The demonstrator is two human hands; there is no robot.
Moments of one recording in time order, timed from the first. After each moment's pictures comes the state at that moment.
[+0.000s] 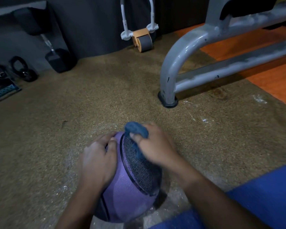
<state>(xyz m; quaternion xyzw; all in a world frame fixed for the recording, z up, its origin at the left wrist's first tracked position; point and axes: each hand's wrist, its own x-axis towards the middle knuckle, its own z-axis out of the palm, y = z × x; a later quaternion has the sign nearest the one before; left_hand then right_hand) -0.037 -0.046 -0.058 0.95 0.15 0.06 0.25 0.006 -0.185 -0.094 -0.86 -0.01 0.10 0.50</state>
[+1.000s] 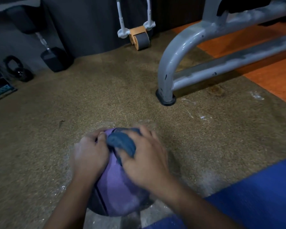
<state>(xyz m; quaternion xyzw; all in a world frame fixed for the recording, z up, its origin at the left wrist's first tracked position) -0.020 -0.031 -0.063 0.93 0.21 0.05 0.31 -0.039 -0.167 -0.084 -0.91 -0.08 -0.02 0.42</state>
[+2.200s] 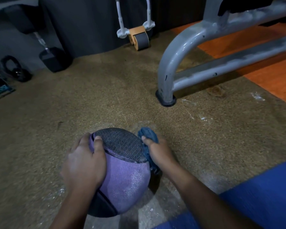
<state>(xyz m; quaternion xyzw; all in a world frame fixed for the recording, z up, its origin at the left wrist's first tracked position) -0.027 -0.022 -0.080 0.95 0.23 0.09 0.19 0.016 -0.182 -0.158 -0.73 0.16 0.11 0.66</state>
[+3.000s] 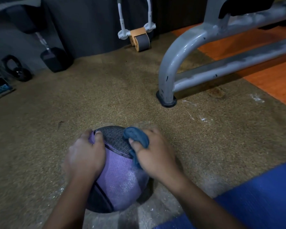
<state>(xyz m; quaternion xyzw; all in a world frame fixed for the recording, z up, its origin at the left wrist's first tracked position) -0.014 -0.020 -0.069 0.93 0.26 0.05 0.23 -0.017 -0.175 -0.103 -0.86 0.00 0.01 0.50</state>
